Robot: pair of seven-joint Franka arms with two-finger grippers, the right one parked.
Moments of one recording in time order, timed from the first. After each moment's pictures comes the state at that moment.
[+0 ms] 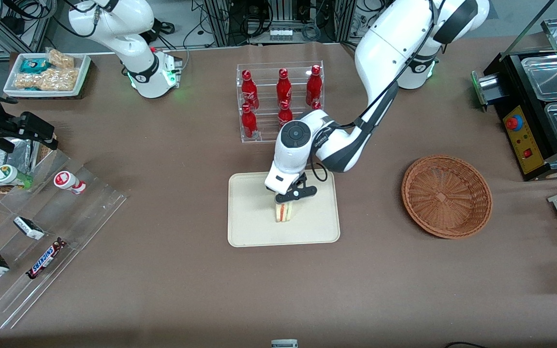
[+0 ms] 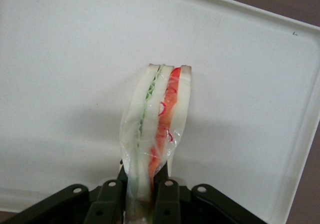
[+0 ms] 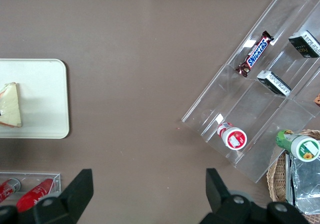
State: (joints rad) arm -0.57 0.71 -0.25 -1.59 0.16 2.39 -1.13
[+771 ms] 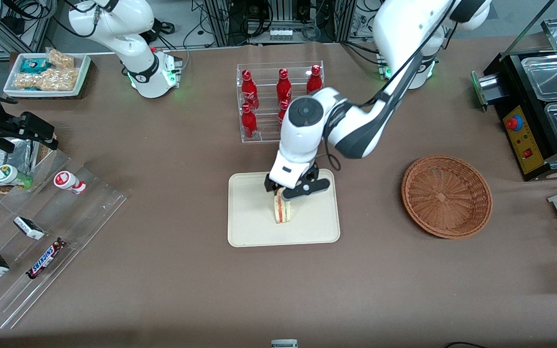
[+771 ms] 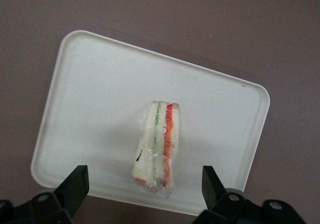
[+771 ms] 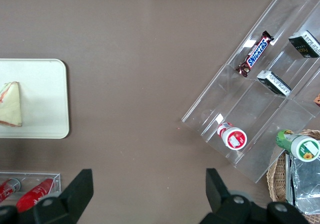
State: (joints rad) arm -0.53 0.50 -0.24 -1.53 0.15 2.16 -1.14
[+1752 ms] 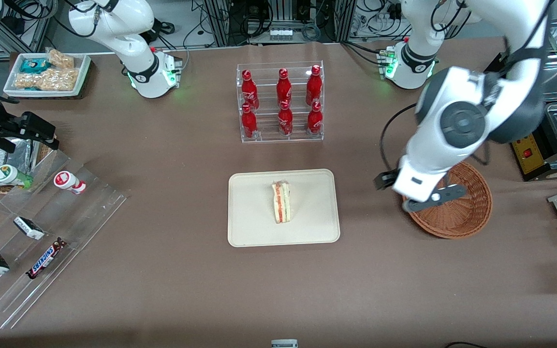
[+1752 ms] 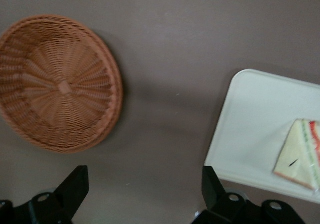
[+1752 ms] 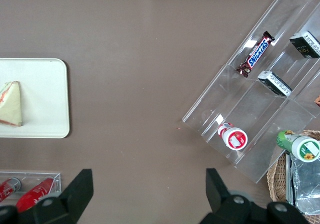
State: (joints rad) arm -0.14 0.25 -0.23 -1.59 0.07 1.69 -0.63
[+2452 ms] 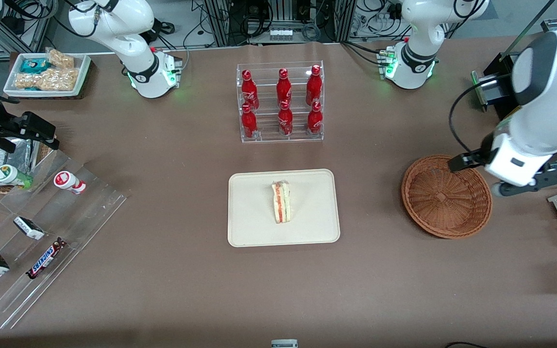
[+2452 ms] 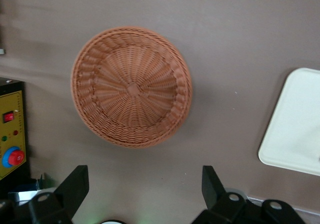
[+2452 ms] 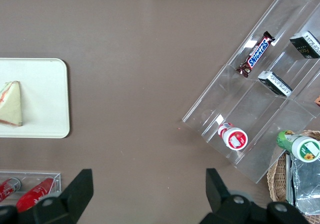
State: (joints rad) arm 0.09 0.14 -0.22 -1.59 0.07 1.57 -0.39
